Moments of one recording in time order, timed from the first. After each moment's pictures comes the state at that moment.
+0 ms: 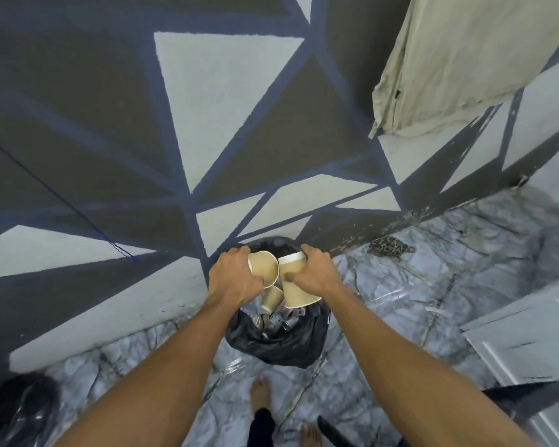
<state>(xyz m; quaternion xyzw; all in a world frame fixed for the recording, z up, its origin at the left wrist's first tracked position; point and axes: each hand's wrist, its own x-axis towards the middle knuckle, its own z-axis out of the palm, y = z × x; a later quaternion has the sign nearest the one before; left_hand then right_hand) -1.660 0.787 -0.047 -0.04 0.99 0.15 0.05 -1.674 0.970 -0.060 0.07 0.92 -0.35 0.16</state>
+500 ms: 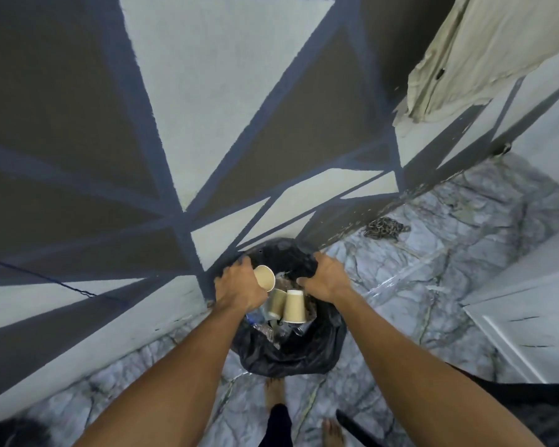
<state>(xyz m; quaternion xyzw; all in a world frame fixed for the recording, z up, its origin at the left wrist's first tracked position) -1.783 0.724 -0.120 -0.02 0.97 0.09 0.20 -1.766 0.915 -0.117 0.17 0.91 -0.30 0.21</state>
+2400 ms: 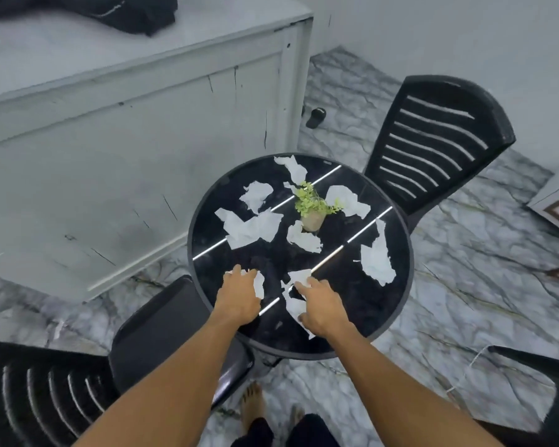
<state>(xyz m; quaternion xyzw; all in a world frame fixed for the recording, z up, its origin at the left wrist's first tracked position) -1.061 1.291 -0.160 0.77 0.56 -0.08 0.28 -0.879 1.214 -0.164 0.74 0.62 -0.24 0.07</state>
